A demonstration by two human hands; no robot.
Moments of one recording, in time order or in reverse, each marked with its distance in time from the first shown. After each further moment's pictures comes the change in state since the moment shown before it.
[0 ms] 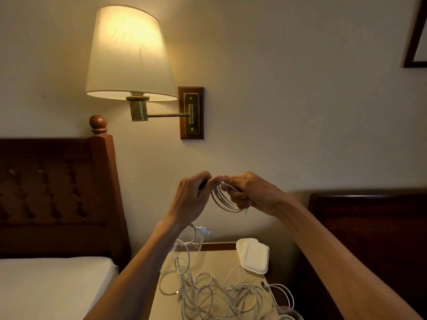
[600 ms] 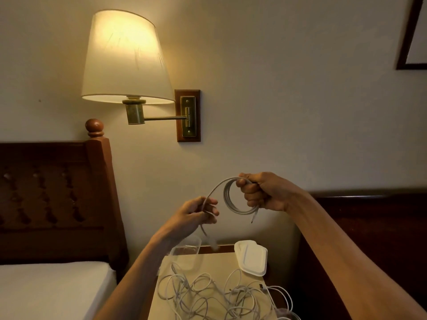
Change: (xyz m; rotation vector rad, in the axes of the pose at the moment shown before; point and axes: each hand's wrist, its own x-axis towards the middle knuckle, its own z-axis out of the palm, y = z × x) left_hand -0.032 -0.035 0.007 -0.628 -0.370 -0.615; right_hand -0.007 0.001 -0.032 0.421 0.040 0.215
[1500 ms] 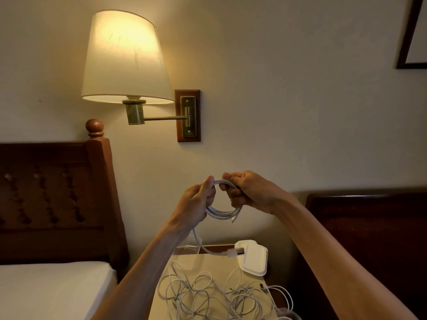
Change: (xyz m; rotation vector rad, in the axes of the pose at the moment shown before) left_hand -0.013 0.060 0.036 0.054 0.224 0.054; right_hand 0.004 0.002 0.031 -0.347 -0.017 -0.169
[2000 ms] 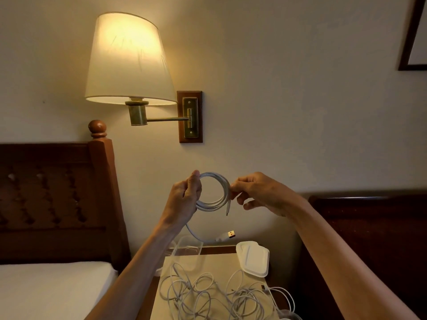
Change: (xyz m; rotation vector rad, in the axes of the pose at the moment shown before) left_hand 0.004 -0.004 -0.019 0.037 0.158 0.167; right_hand -0.007 0.001 -0.007 -0.256 0.160 0.069
